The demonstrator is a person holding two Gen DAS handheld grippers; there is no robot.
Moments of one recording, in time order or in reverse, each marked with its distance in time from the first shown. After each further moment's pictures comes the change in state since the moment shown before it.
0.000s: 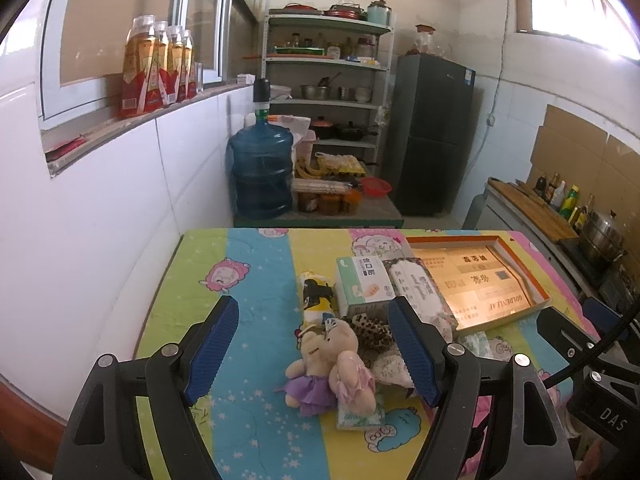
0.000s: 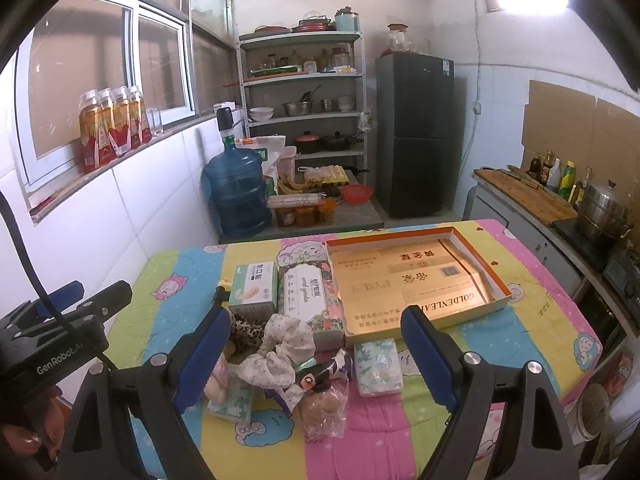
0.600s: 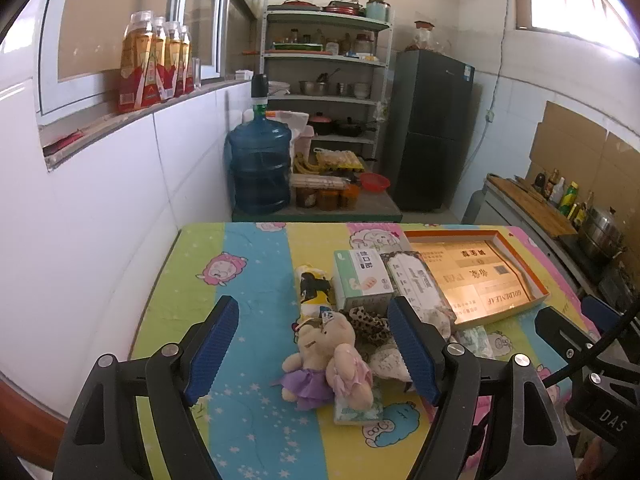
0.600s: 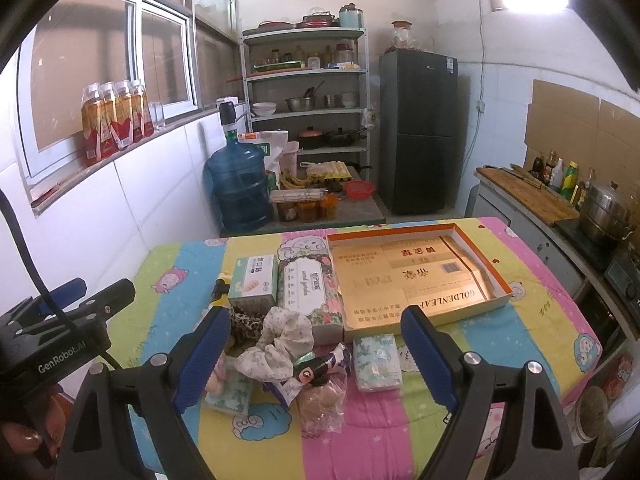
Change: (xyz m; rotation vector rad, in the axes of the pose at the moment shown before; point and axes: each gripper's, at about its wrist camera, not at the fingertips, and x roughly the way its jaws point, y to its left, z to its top) left arm 0.001 -0.002 -0.006 0.003 0.016 -0.004; right arm 0.000 -0.003 -0.003 -0.007 0.019 0.010
